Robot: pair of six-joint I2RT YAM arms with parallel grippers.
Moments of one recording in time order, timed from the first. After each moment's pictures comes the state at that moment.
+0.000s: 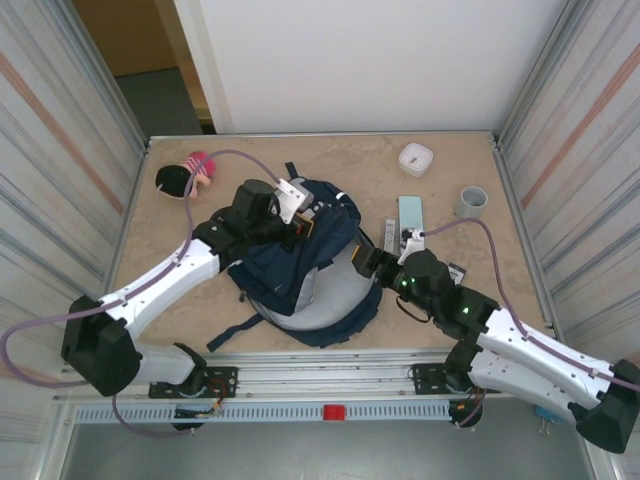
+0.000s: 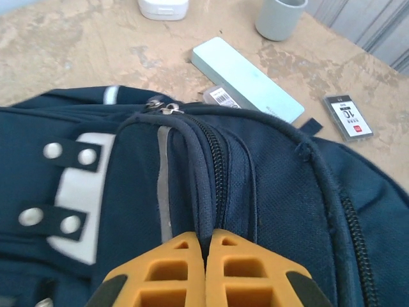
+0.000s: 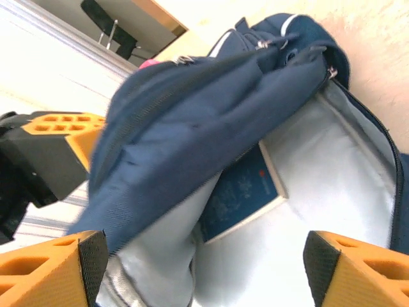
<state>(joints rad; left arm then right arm) -0.63 1.34 1.04 -0.32 0.26 0.00 0.87 0.74 0.57 -0.21 0.20 0.97</state>
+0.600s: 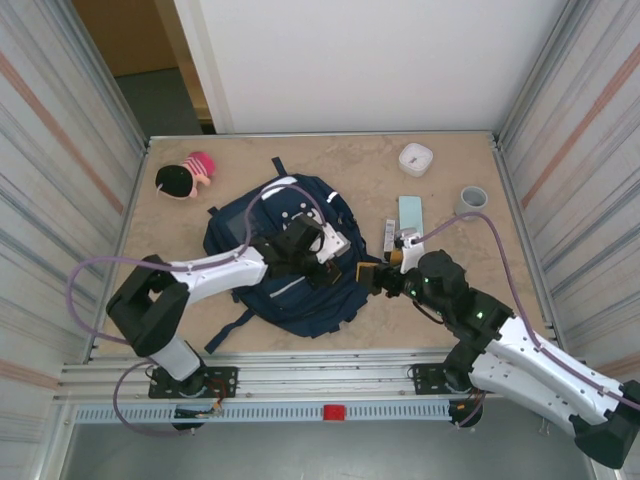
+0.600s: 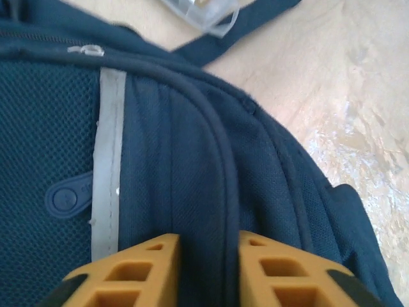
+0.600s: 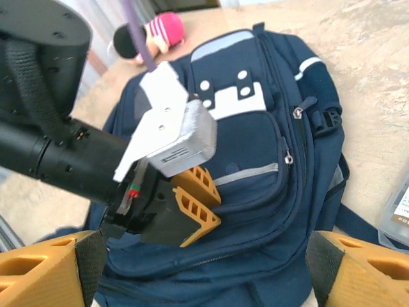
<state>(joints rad) -0.82 1.62 0.97 -0.25 0.24 0.05 0.82 0.66 0.57 -0.32 0.07 0.43</state>
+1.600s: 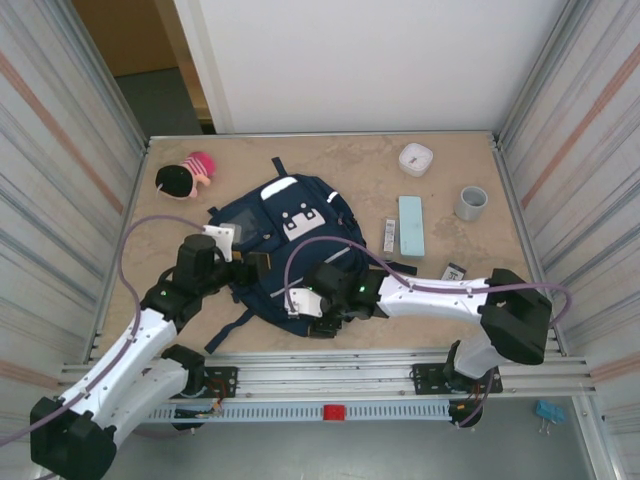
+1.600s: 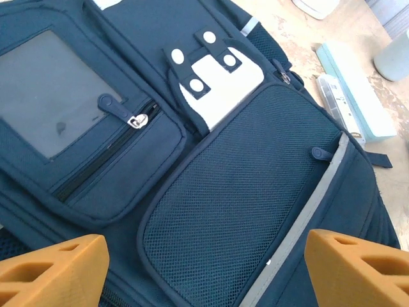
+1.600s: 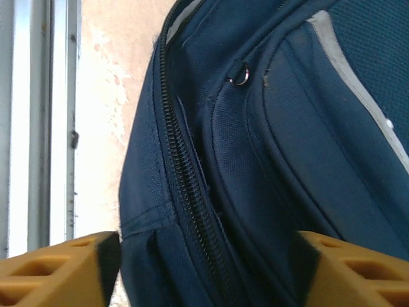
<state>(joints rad) -0.40 0.78 0.53 -0.34 0.16 -0.34 1.16 1.52 0.92 -0.43 -0.05 -0.43</state>
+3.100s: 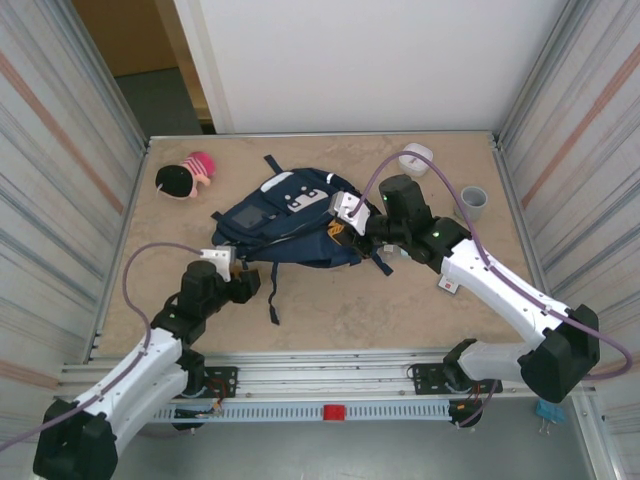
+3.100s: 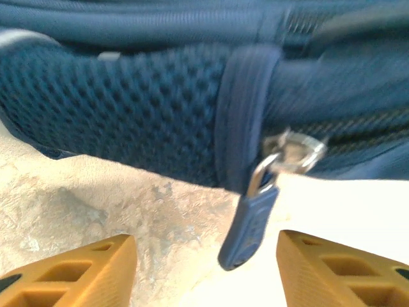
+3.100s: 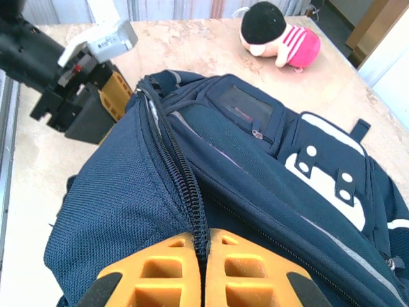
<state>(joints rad) -0.39 0.73 0.21 -0.05 0.09 -0.33 0.65 1.24 1.09 -0.40 -0.44 -0.45</state>
